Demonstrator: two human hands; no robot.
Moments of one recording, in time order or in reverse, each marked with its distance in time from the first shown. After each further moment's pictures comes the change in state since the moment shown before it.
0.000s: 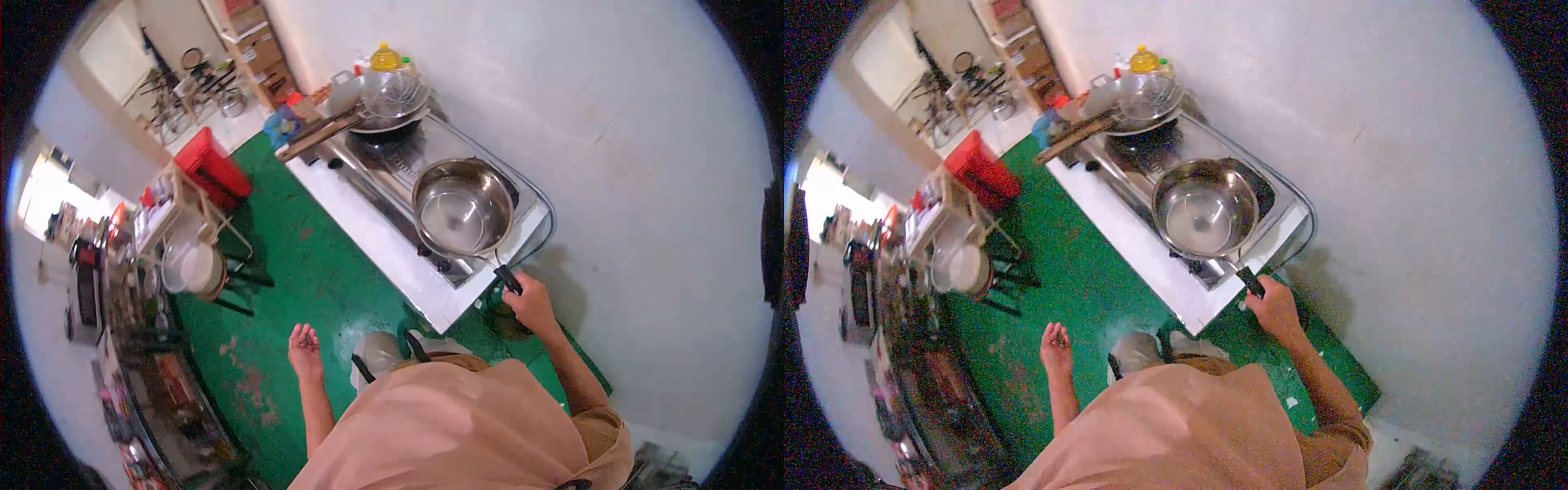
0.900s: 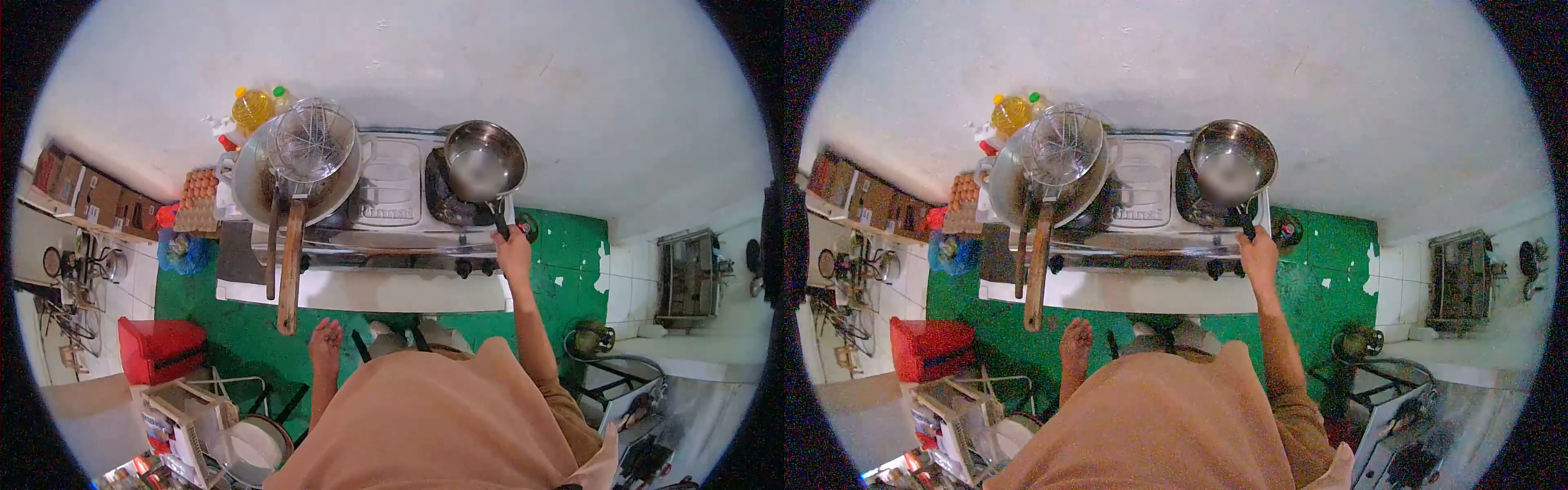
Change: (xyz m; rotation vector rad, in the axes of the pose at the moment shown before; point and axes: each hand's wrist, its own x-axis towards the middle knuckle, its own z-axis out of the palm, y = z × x) left_hand 0.344 0.045 0.197 0.654 -0.704 -0.553; right_hand 0.169 -0.082 0.152 -0.097 0.827 0.854
